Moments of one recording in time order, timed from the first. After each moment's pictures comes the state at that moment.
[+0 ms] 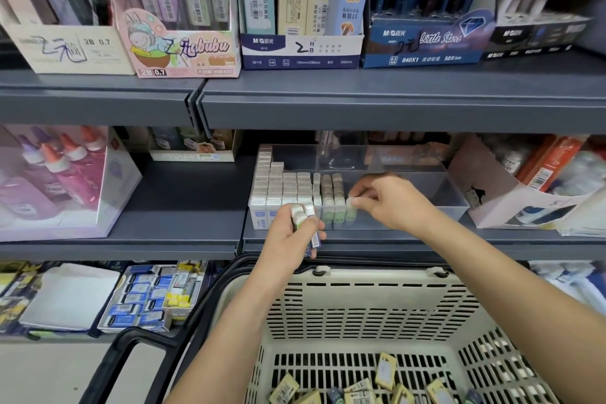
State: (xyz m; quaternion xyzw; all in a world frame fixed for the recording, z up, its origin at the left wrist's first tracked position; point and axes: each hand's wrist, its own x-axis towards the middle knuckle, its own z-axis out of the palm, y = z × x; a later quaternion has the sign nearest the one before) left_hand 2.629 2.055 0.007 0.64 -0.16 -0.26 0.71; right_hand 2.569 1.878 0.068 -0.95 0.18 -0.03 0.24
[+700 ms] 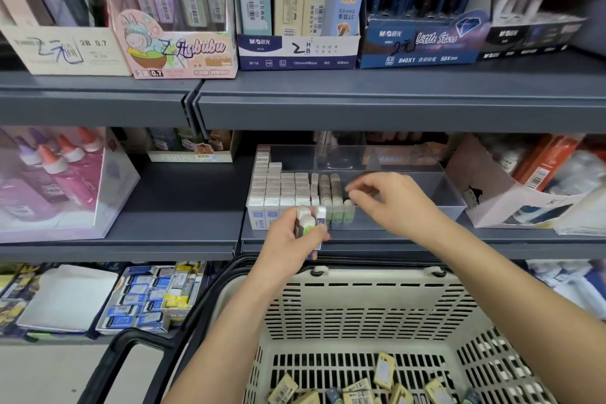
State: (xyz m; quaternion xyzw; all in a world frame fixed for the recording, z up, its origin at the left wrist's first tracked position) left_hand 2.628 2.056 0.005 0.64 -0.20 -0.27 0.69; right_hand 2.554 1.891 0.080 -0.96 0.14 -0.11 0.24
